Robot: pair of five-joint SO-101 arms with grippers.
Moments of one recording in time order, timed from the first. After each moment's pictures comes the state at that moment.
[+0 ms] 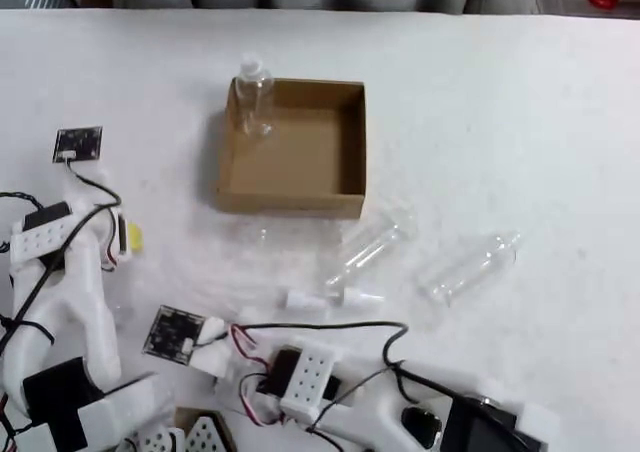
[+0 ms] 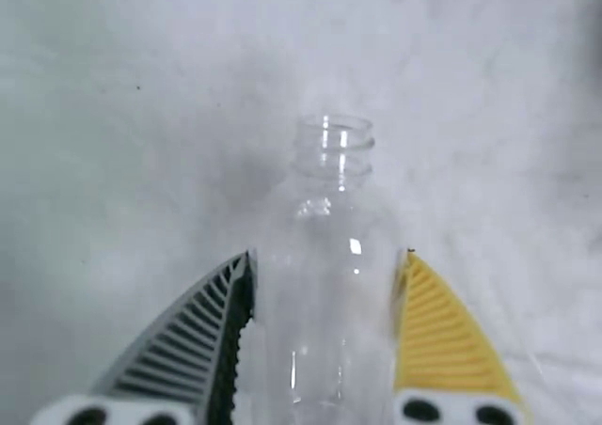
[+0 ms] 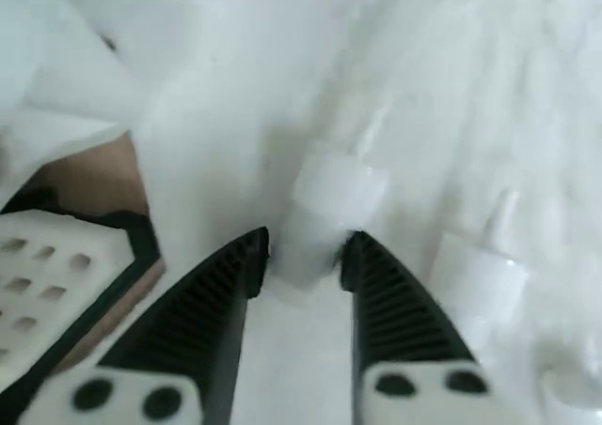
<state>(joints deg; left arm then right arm) -29.2 -11.8 44.0 50.8 -13.5 -72.3 -16.6 61.9 25.1 6.0</state>
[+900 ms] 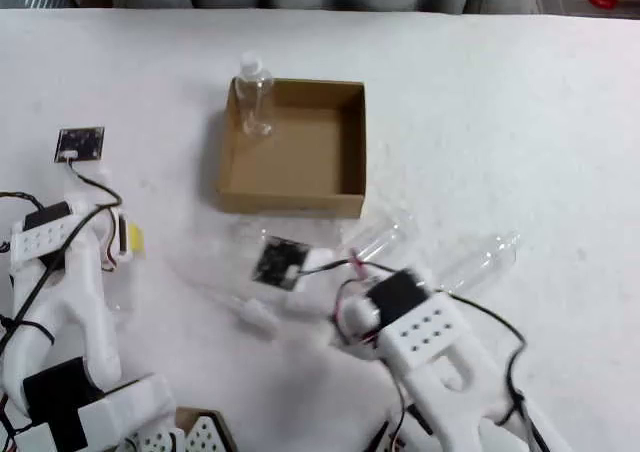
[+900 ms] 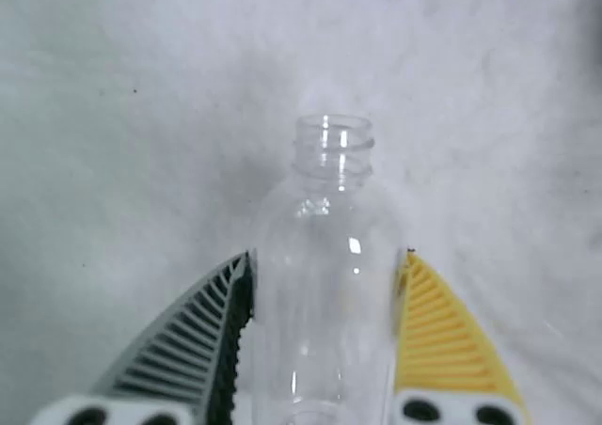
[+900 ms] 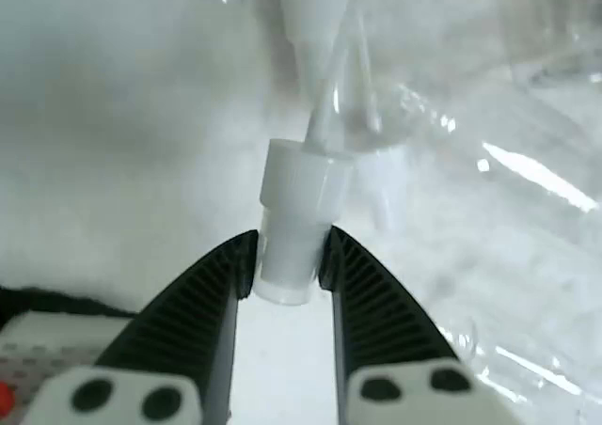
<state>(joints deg) -29.1 -11.8 44.5 50.8 -14.5 -32.4 -45.7 54.8 79.7 40.3</state>
